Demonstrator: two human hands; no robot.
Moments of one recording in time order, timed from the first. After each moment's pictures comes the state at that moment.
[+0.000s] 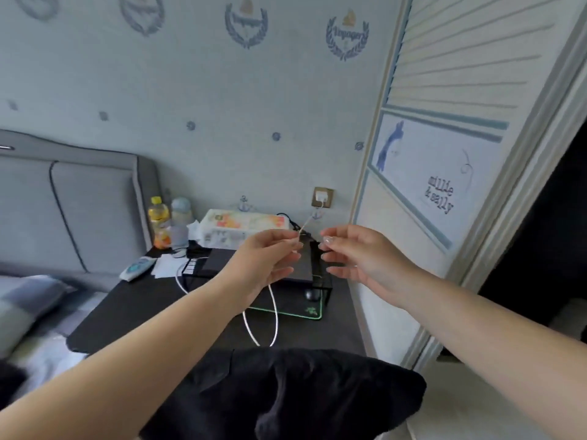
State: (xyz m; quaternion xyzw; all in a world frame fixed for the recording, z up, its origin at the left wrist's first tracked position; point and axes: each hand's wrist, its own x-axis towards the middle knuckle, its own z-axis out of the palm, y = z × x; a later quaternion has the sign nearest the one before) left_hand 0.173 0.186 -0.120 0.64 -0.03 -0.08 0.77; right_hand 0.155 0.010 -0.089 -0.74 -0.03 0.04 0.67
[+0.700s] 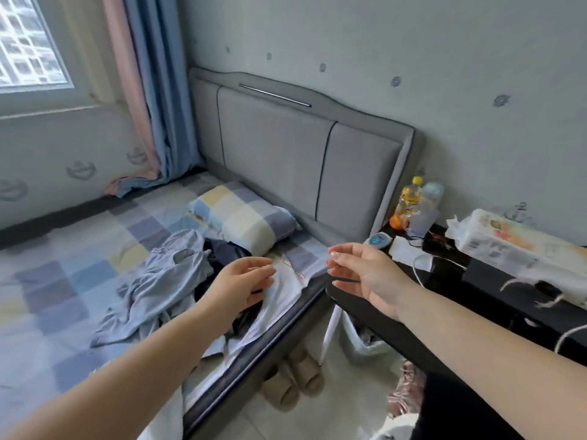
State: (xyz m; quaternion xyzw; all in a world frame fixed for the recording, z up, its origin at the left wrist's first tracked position) left_hand 0.052 0.667 -0.242 0.59 0.32 0.13 0.73; right_hand 0.188 0.494 -0.202 -0.67 -0.16 0.35 0.63
